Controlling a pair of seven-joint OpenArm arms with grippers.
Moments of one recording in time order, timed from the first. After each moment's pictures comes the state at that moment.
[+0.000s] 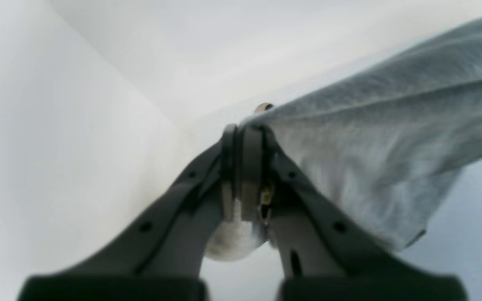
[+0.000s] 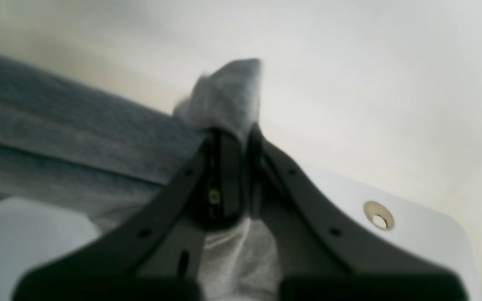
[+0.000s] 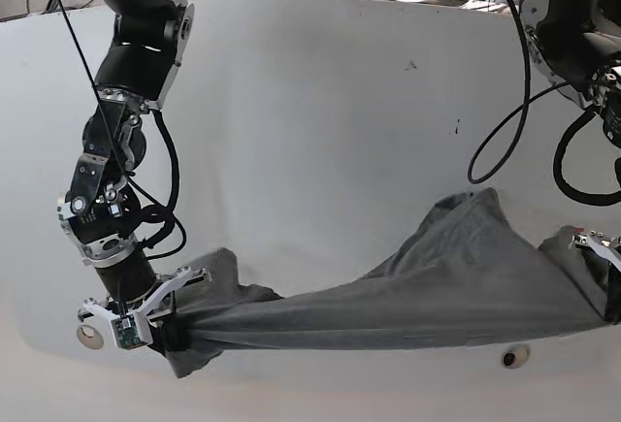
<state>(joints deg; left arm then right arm) -26.8 -22.5 -29.1 119.7 -24.6 -35.8 75.9 23.0 8.8 13.0 98.7 8.4 30.7 -37.0</state>
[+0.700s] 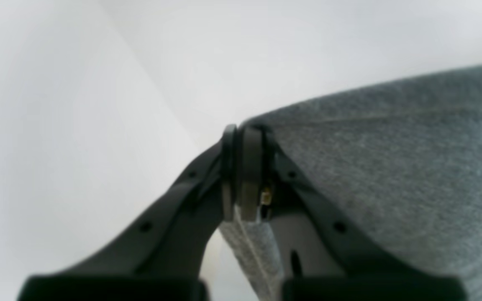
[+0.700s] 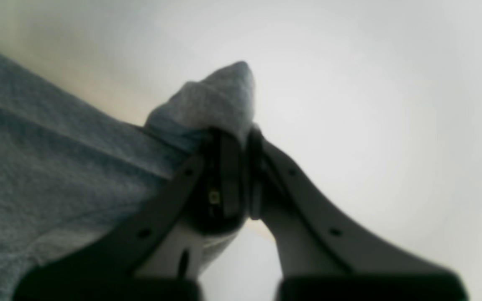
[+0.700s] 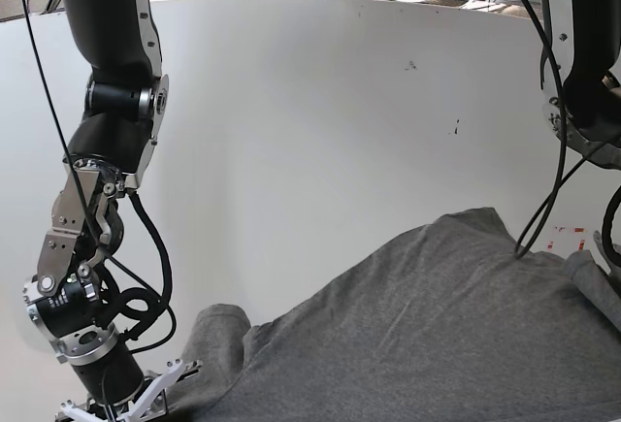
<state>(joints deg) -48.6 -24.6 -31.1 118.7 -24.9 -33.3 81.9 43.7 12.2 5.4 97.9 9.8 29.7 -46.4</state>
